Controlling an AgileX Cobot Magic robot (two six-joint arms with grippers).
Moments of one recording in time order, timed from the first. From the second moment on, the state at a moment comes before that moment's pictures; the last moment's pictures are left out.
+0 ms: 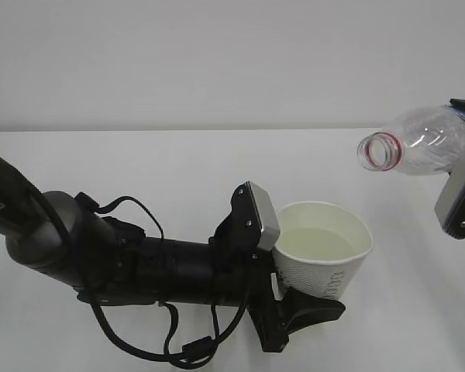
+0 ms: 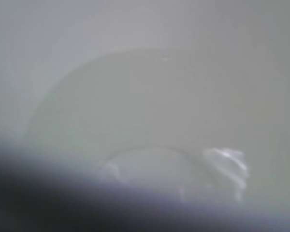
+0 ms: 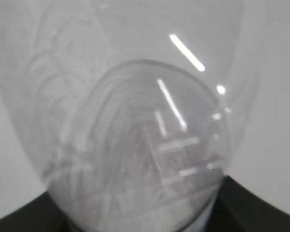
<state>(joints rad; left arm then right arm) -0.72 2.17 -0.94 0.87 -0.97 -0.44 0.07 1.32 -0.35 -0.21 -0.77 -1.25</state>
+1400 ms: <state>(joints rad) -0.72 2.17 -0.94 0.87 -0.97 -0.44 0.07 1.32 -0.35 -0.08 -0.85 -0.20</state>
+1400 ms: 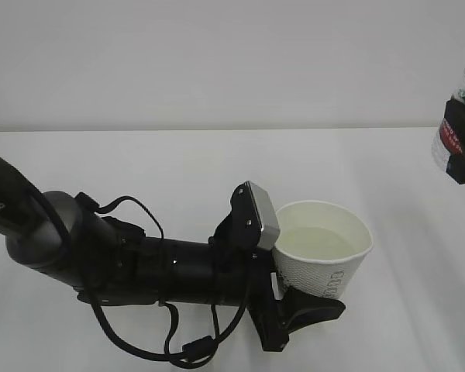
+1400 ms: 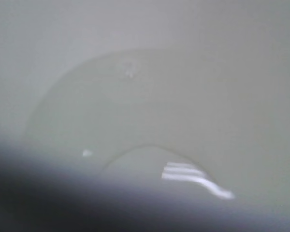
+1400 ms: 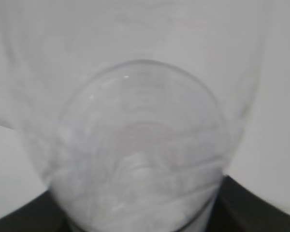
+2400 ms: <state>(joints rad) -0.72 2.17 -0.94 0.87 -0.97 -0.44 0.07 1.59 -0.35 -0.06 -0.98 0.05</state>
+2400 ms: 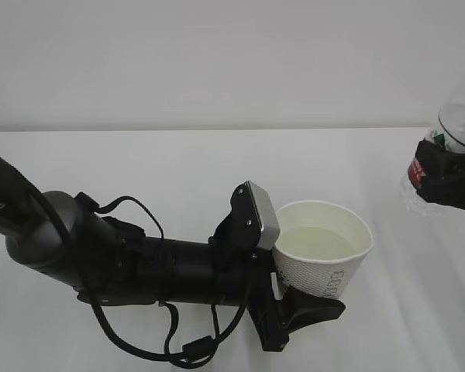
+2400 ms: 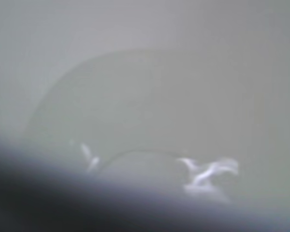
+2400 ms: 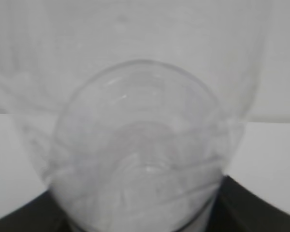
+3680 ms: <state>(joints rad) -0.72 2.17 -0.94 0.87 -0.97 -0.44 0.07 1.84 -0.43 -0.02 -1.11 0.07</state>
